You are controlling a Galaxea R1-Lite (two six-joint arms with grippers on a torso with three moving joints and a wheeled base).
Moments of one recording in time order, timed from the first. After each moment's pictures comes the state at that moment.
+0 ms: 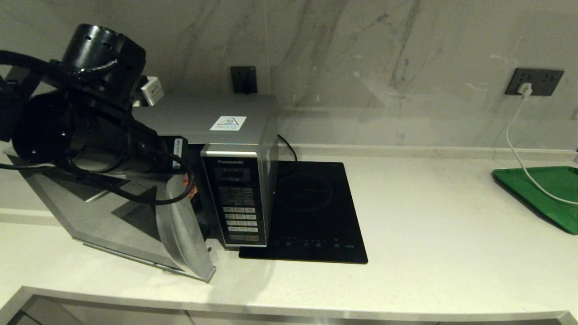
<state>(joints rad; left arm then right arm) -0.45 1.61 -1.51 0.57 0.37 -0.28 0.00 0.00 -0.11 0.26 -0.04 0.10</state>
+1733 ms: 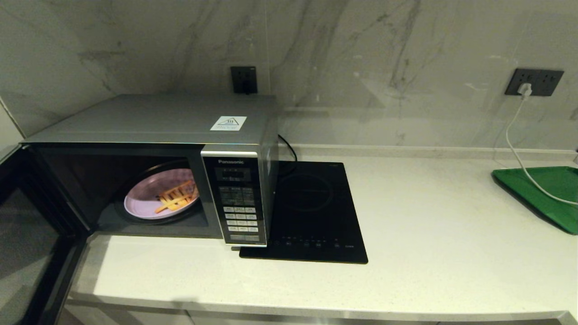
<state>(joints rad) -0.35 0.98 -1.20 0.83 0.44 -0.18 0.00 0.00 -0.11 0.26 -0.04 0.10</state>
